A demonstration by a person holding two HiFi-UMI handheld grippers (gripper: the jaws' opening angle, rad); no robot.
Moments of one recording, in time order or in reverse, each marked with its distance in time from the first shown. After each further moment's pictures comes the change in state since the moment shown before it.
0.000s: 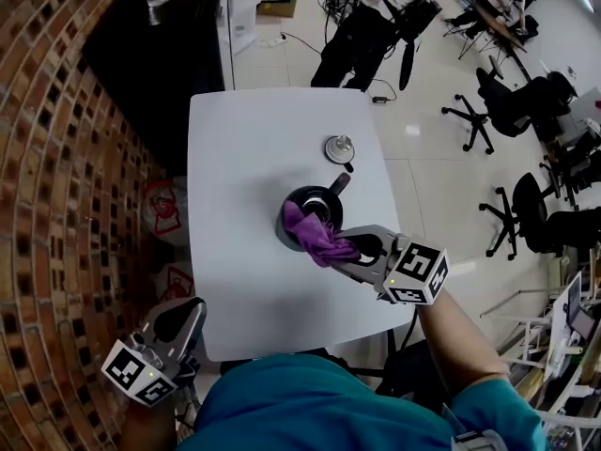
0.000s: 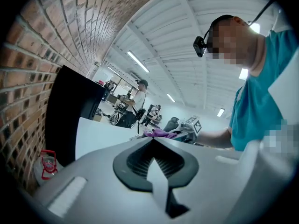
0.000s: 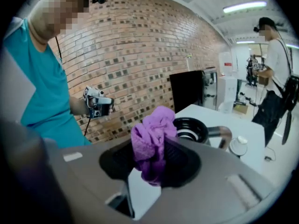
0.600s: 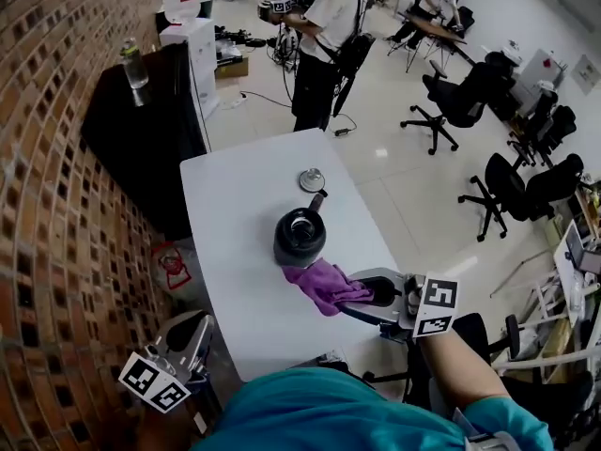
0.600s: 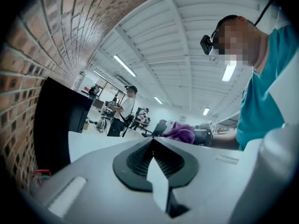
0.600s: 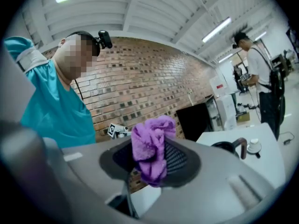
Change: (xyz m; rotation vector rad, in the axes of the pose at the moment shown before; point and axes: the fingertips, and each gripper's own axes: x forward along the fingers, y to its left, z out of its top) left arm -0.032 -0.004 0.051 0.100 -0.029 -0.155; right arm -0.074 0.127 0.079 0.143 -0.492 -0.008
